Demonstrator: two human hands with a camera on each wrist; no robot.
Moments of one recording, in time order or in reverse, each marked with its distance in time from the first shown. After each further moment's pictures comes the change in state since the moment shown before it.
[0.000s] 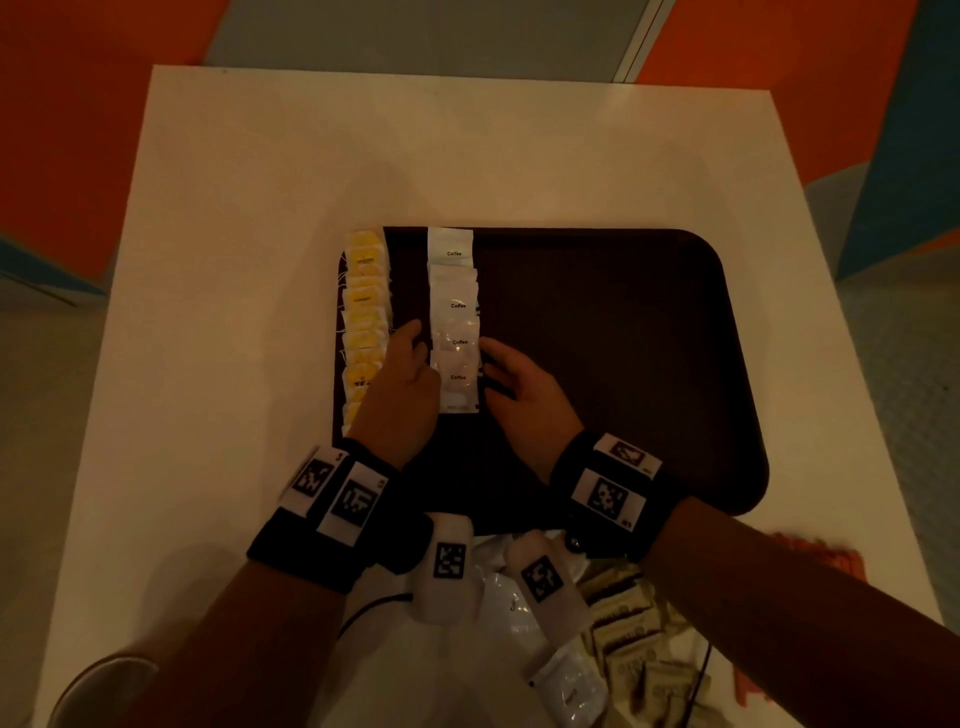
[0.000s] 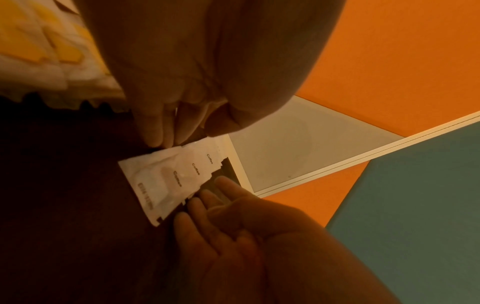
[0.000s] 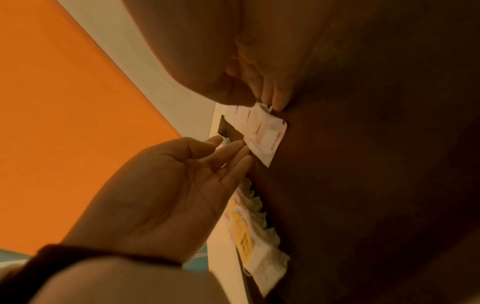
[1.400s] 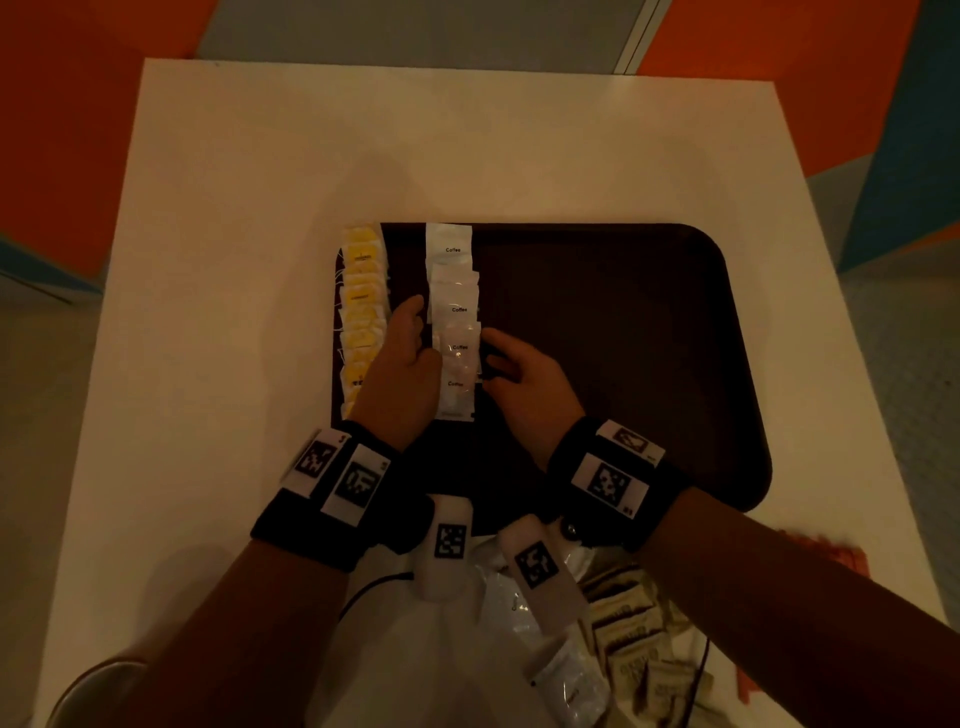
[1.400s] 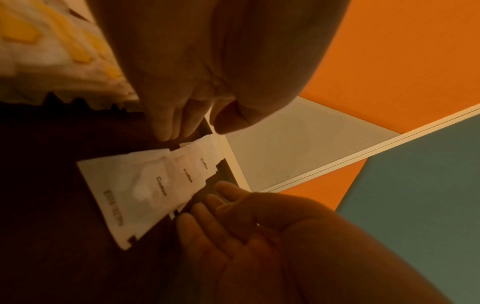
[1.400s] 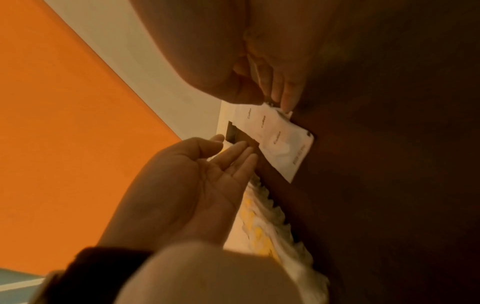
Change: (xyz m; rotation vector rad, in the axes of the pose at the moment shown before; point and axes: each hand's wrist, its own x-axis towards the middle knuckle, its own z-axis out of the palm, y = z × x) left_hand 0.014 0.006 0.001 -0.083 -0.032 0.103; right_hand 0.000 -0.019 0.001 -0.010 0.065 -0.023
